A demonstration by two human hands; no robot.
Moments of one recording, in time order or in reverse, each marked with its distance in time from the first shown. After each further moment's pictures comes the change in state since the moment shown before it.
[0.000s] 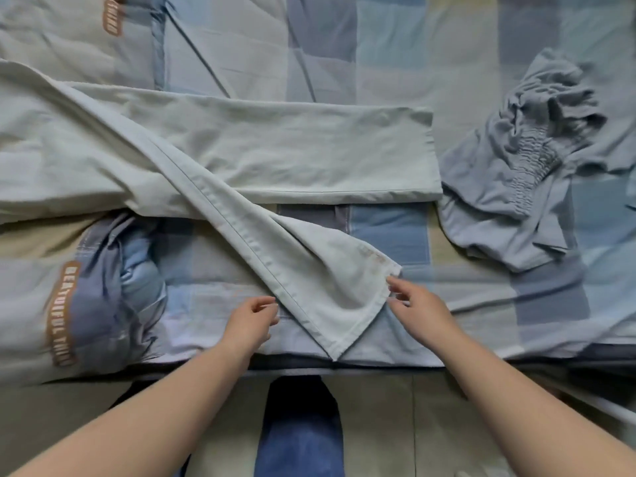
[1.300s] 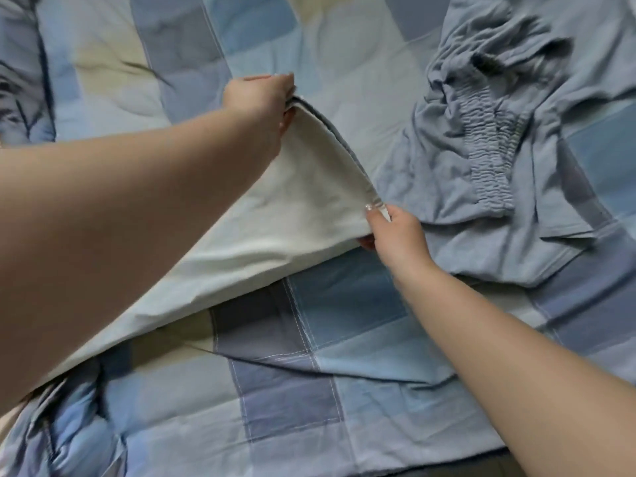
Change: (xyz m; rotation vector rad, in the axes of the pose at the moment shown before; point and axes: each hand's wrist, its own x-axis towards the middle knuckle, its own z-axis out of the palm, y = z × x) left_hand 0.035 0.358 0.257 -0.128 0.019 0.591; right_hand 0.148 -0.002 -0.111 1.064 0.349 0.004
